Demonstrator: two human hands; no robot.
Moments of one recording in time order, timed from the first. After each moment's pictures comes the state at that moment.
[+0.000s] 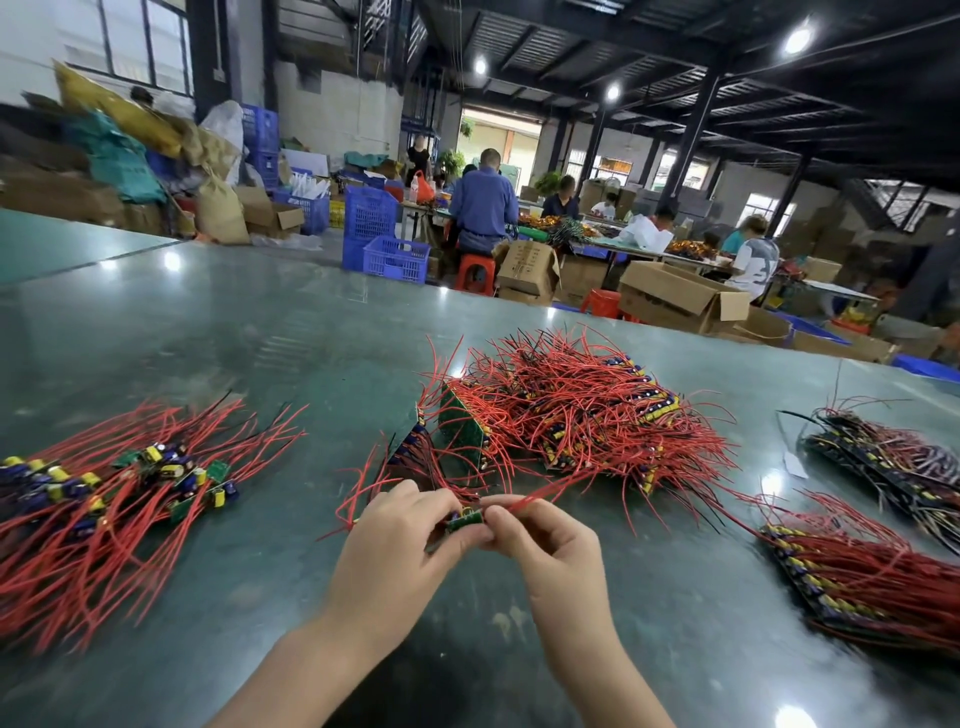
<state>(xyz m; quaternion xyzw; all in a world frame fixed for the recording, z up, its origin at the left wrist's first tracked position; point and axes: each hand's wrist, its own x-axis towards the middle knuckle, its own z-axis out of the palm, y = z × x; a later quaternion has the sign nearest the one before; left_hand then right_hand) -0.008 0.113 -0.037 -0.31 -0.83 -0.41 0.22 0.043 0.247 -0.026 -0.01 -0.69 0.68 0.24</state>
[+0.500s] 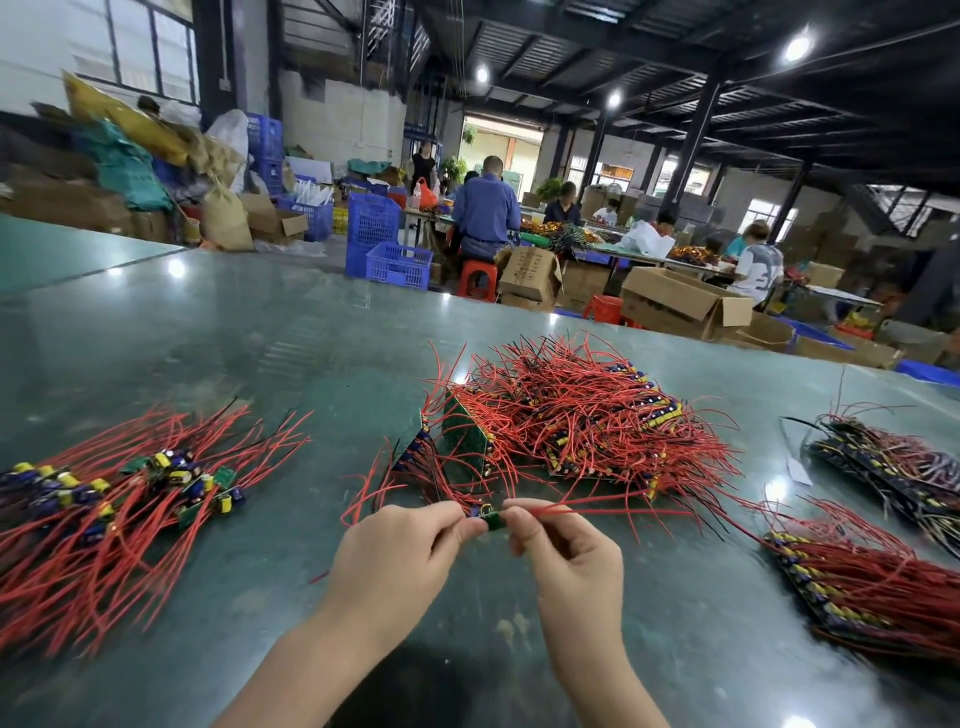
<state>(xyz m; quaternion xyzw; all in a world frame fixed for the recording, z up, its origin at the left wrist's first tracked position) -0.006 0.110 -0.028 -0.26 -0.90 -0.31 0.16 0.045 0.247 -0.026 -0.05 -0.68 0.66 0.33</state>
